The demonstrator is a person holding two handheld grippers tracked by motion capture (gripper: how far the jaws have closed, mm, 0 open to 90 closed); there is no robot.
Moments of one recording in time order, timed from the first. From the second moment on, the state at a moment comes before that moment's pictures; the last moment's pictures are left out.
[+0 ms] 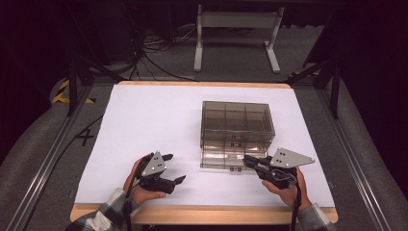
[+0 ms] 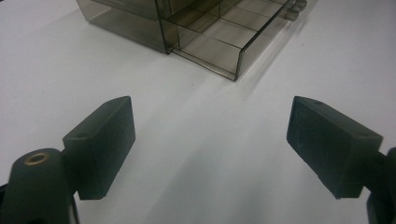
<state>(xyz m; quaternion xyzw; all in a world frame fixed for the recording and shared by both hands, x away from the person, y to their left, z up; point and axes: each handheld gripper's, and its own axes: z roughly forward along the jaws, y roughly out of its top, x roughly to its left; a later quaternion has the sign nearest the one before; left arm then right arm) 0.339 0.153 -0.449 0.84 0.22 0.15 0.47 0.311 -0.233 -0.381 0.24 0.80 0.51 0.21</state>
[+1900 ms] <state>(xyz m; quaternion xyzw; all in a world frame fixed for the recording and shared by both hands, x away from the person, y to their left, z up) 0.338 0.152 -0.450 0.85 0.21 0.15 0.46 0.358 -0.215 -0.396 0.27 0.81 0.48 0.21</state>
